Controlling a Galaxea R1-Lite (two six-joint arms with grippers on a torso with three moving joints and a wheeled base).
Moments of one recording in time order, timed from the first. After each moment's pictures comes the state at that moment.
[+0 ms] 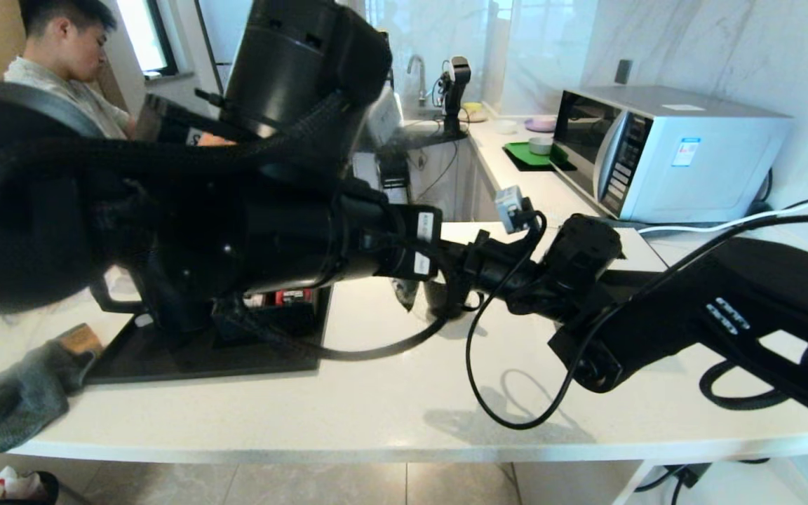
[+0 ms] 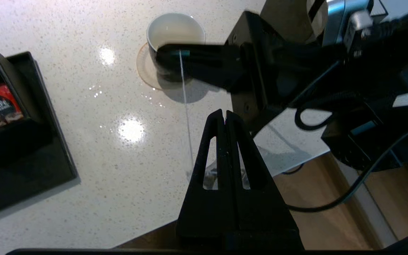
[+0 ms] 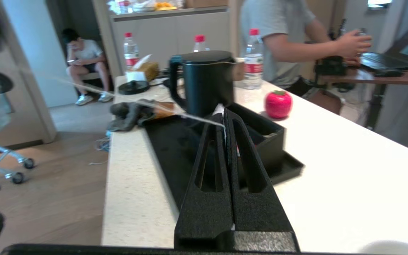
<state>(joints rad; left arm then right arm) -0.88 1.69 -1.49 0.29 0.35 -0.37 0.51 2.26 -1.19 -1.45 0.68 0.24</state>
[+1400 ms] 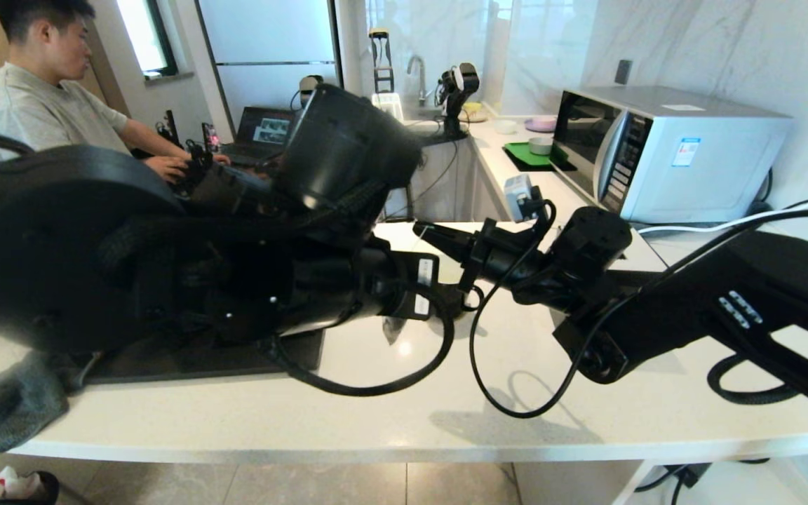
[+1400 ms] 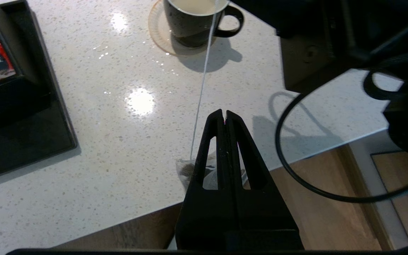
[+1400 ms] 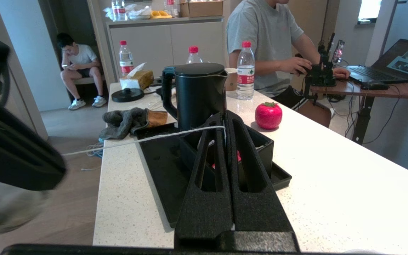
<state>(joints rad) -0.86 1.73 -1.41 0.29 0.36 -0.43 0.50 2.25 -1.21 -1.45 0.68 0.24</state>
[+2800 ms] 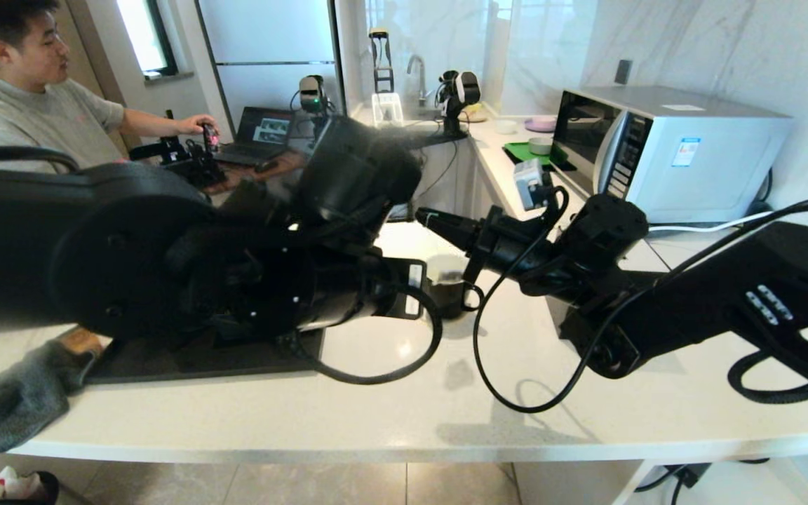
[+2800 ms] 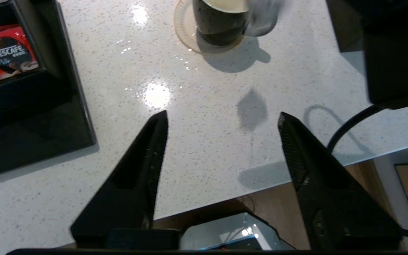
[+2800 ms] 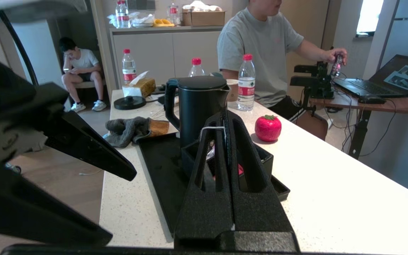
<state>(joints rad) -0.83 1.77 -1.39 0.29 0.40 -0.43 0.50 2.20 -1.20 -1.45 0.68 0.24</state>
